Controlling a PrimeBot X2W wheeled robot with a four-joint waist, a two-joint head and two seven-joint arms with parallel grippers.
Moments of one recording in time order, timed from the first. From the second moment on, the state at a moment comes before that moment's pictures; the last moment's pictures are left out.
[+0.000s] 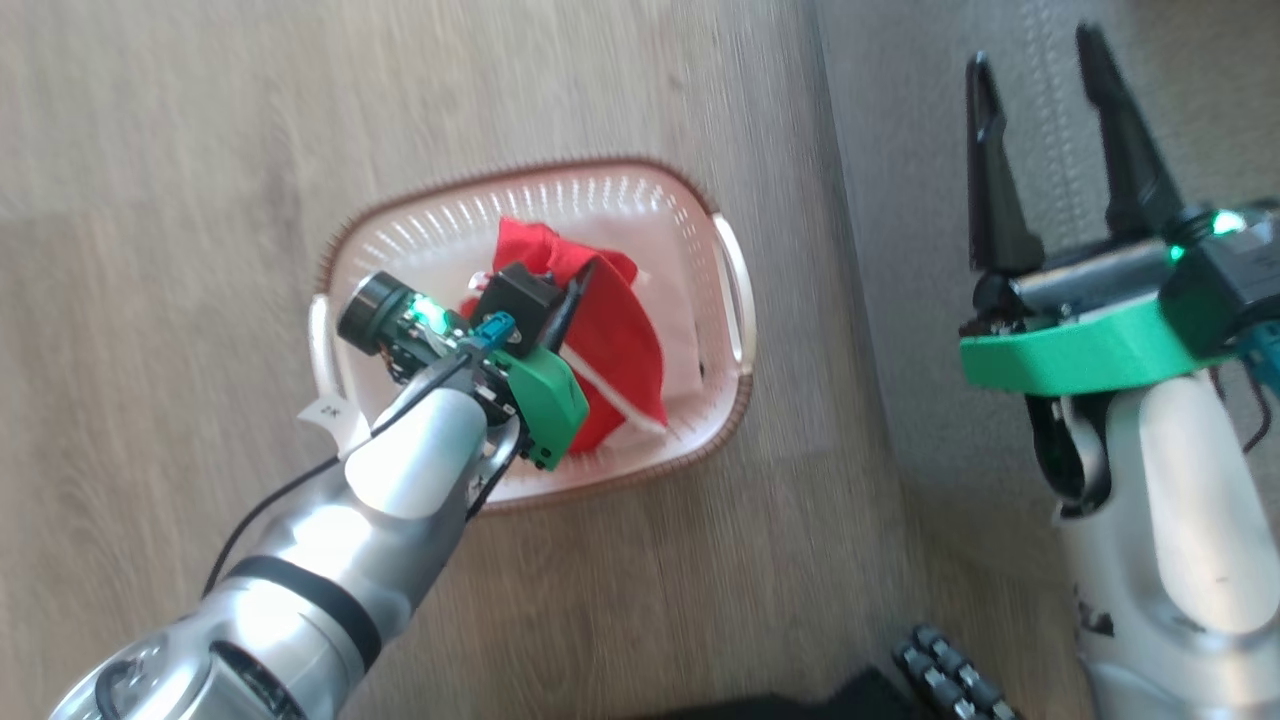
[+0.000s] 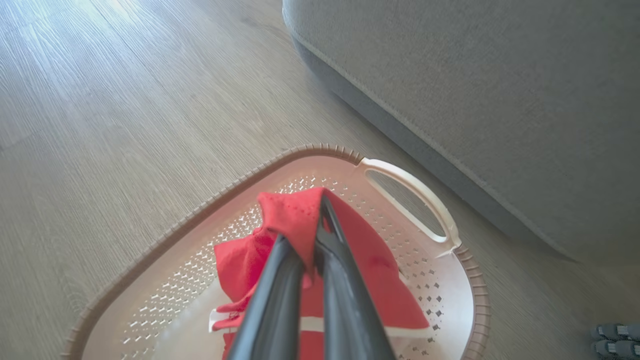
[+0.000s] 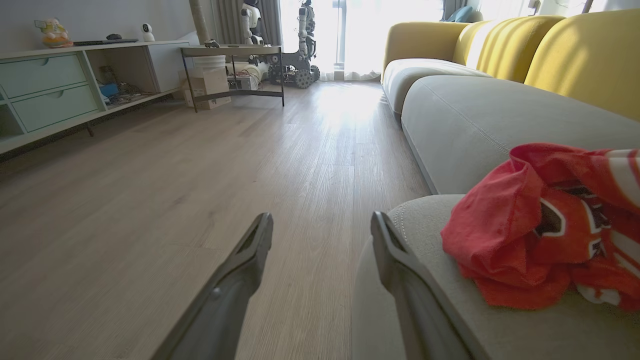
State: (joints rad) left arm -0.99 0.04 -1.04 1.07 -0.50 0.00 -0.24; right arm -0.44 -0.05 0.05 0.00 0.09 0.13 -0.26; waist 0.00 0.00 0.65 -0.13
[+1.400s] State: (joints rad) left arm -0.85 0.13 -0.91 0.76 -0.58 0.06 -0.23; right arm -0.05 -0.05 0.13 0.34 0.11 0.13 -0.26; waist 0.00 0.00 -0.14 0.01
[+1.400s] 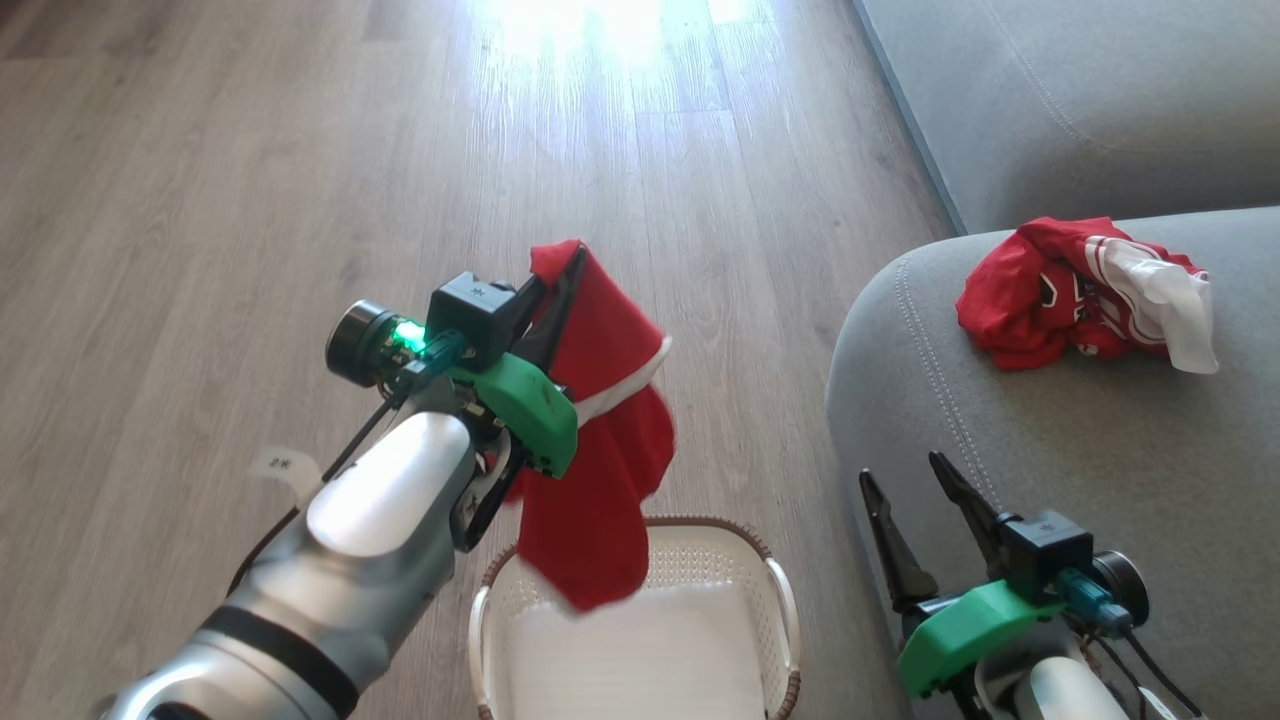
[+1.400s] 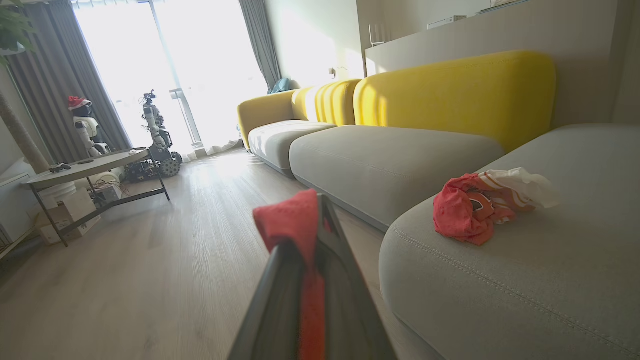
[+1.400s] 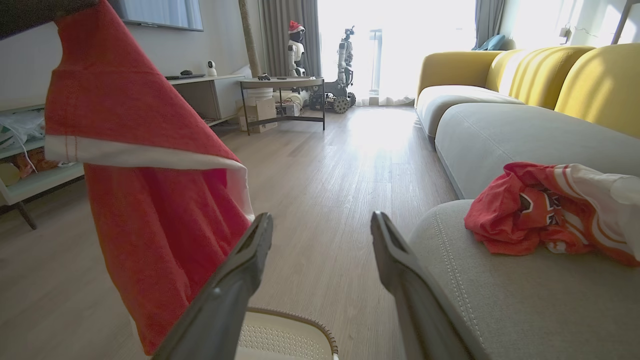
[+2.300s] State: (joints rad) left arm -0.93 0.09 -0.96 0.63 -0.58 0.08 -0.19; right arm -0.33 -0.07 0.31 0.63 -0.01 0.13 -0.25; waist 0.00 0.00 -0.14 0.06
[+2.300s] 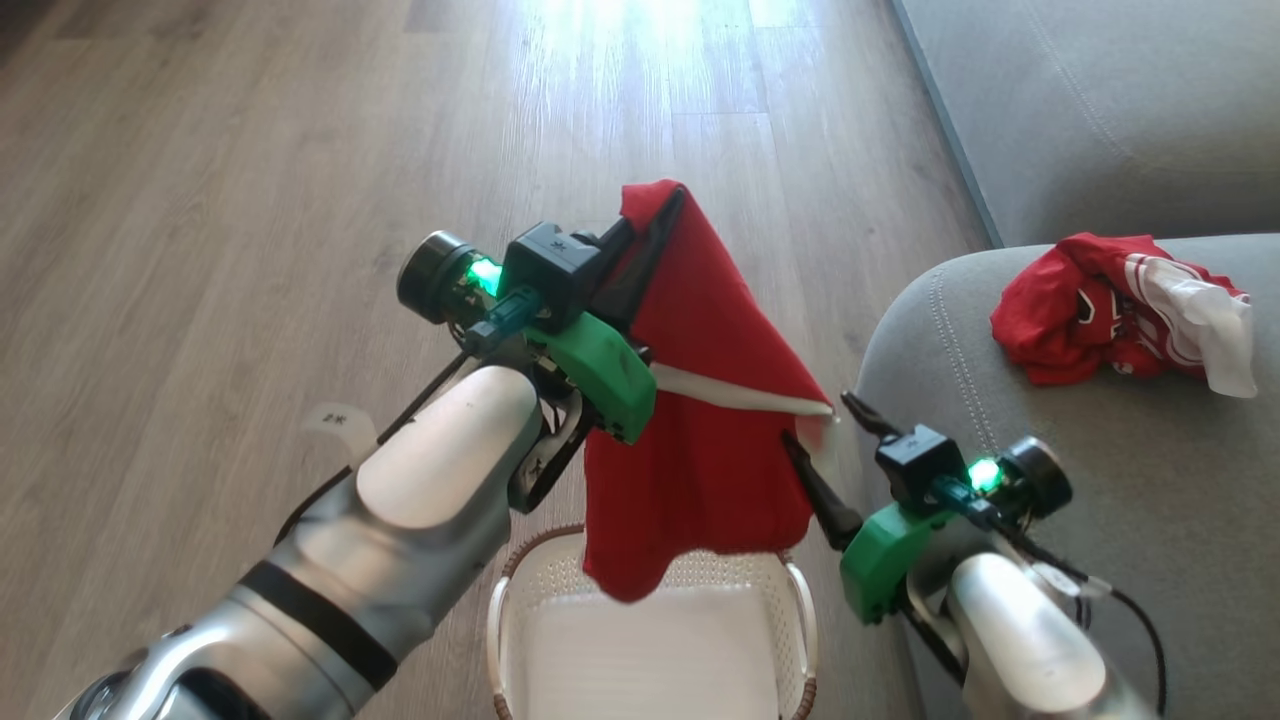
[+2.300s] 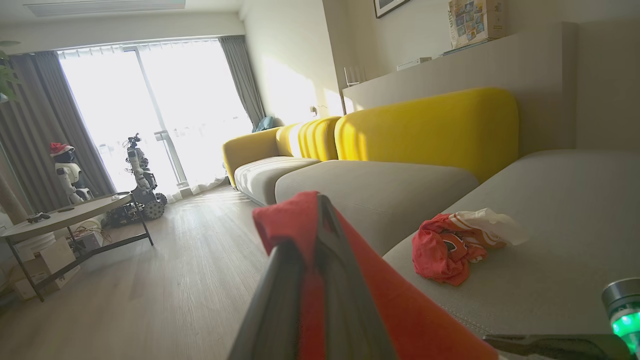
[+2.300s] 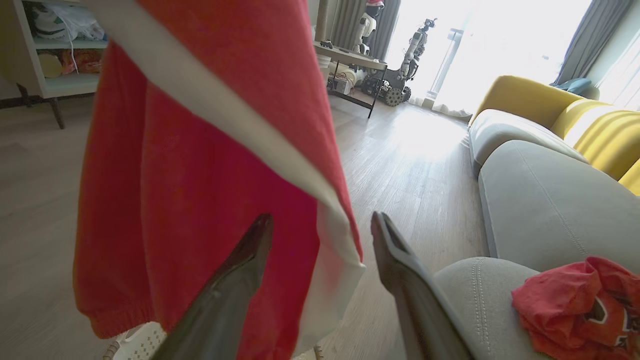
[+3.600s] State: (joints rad) left arm -0.94 0.08 -0.99 0.67 -0.60 0.05 -0.21; right arm -0.65 -0.10 0.63 0.89 0.15 0.13 -0.25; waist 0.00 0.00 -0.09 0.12
